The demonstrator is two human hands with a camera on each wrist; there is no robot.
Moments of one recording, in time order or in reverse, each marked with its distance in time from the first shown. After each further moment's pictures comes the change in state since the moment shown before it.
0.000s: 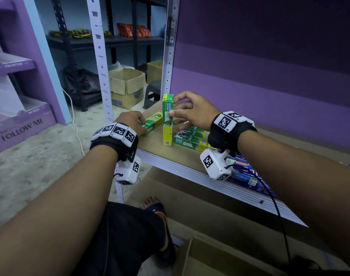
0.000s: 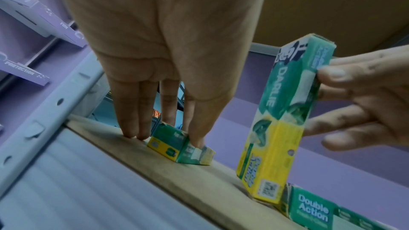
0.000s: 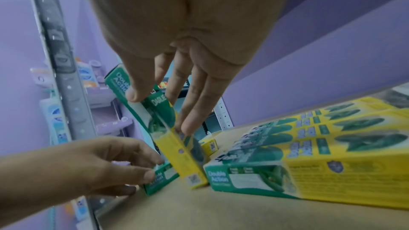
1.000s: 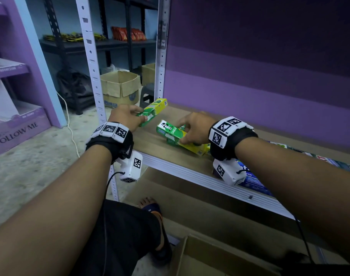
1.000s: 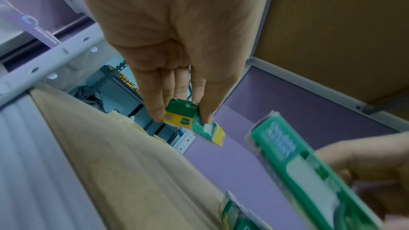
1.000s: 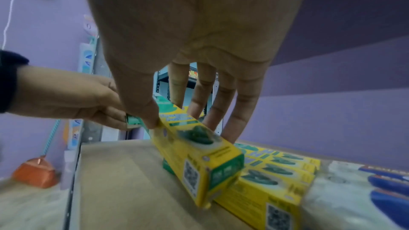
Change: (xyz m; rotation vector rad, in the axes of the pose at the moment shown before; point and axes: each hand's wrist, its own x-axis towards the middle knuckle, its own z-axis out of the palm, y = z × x) left_hand -0.006 0.017 -0.006 -0.403 0.126 0.005; right_hand -0.025 0.015 -0.022 -0.960 -0.115 0.008
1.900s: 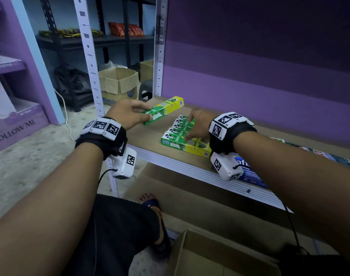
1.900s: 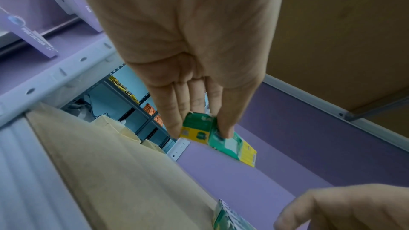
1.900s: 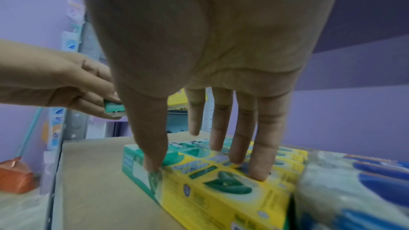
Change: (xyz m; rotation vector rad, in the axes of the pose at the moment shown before) left_hand -0.013 0.005 -0.011 -0.191 -0.209 0.164; right_hand 0.011 0.019 0.009 -0.031 -0.017 0.220
